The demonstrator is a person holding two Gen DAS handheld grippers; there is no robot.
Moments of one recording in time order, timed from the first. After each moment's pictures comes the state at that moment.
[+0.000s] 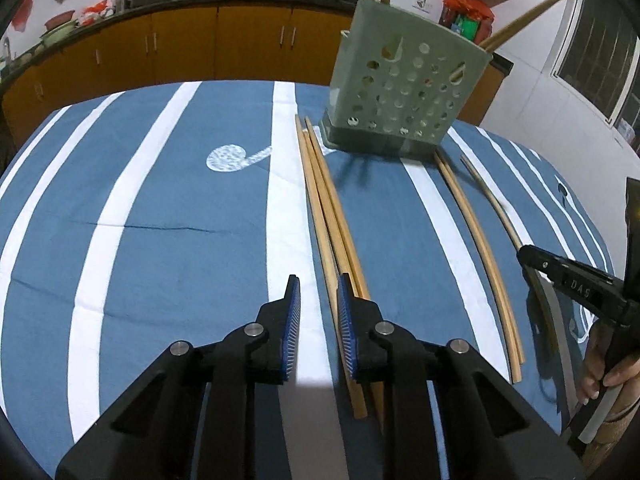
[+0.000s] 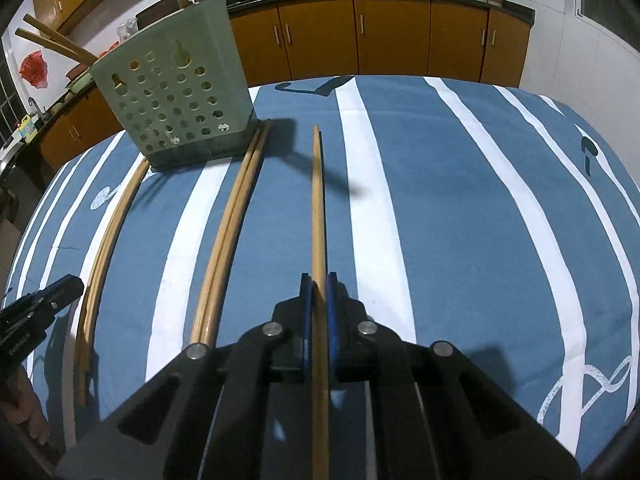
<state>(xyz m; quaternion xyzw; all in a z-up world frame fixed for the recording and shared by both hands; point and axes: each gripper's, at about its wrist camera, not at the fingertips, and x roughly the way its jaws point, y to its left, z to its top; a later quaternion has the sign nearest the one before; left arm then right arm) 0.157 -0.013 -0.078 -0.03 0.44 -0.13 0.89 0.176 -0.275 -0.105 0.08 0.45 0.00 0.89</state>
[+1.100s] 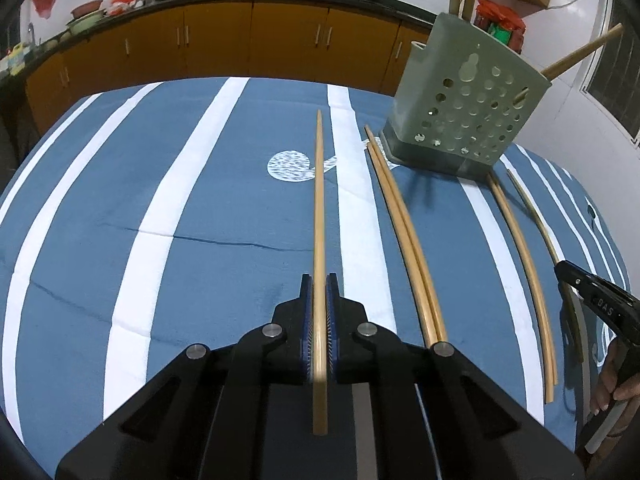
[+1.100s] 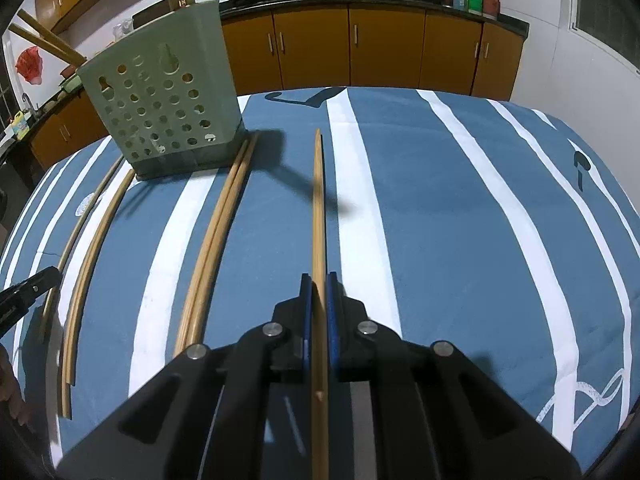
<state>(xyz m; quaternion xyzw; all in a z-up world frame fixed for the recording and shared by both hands) 0.176 0.019 -0.082 -0.04 0.44 -0.07 0.90 0.186 -0.275 -0.107 0.05 0.43 -0.02 0.90</state>
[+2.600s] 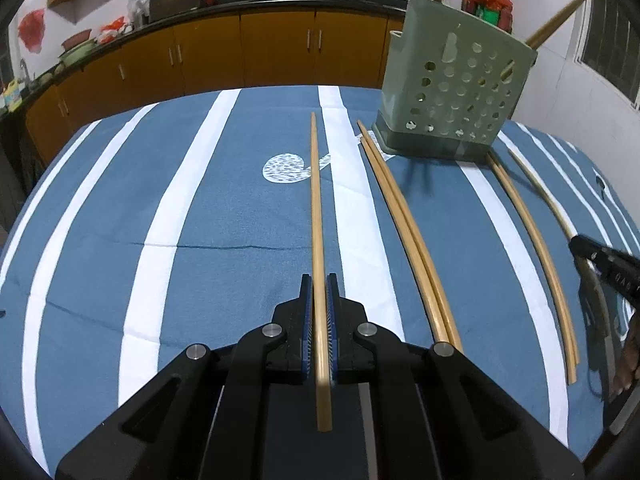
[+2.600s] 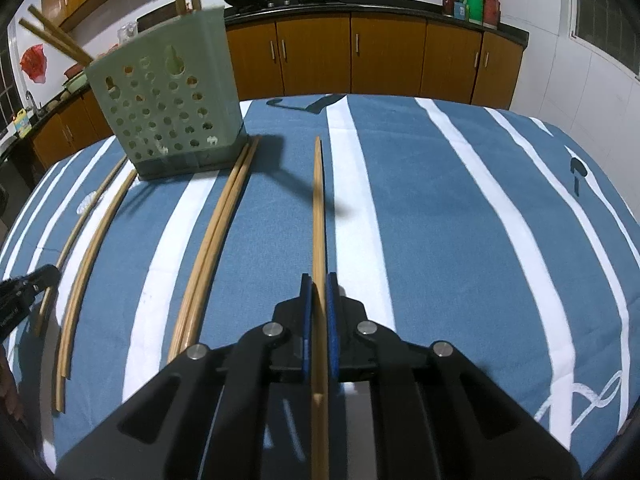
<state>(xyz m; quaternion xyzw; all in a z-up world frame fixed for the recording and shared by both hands) 0.170 0.007 -0.081 0.02 0.43 -0.07 0.90 0.180 -0.276 -0.104 0.05 0.41 -0.02 0.91</state>
